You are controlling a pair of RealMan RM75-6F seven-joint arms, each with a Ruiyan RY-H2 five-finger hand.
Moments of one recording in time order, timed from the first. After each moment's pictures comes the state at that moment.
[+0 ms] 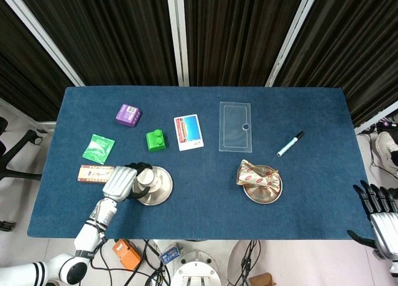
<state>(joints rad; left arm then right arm) -0.42 -1.55 -0.11 -1.62 1.33 1.12 0.27 -0.05 -1.04 -0.06 -1.54 -1.67 1.57 0.05</state>
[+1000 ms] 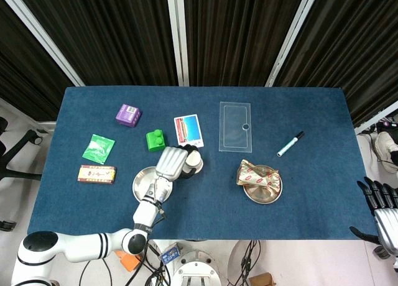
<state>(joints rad) -0.75 -1.93 -0.32 -1.40 1.06 1.06 0.56 -0.03 -1.02 -0.05 -1.54 -1.64 1.53 0.10</state>
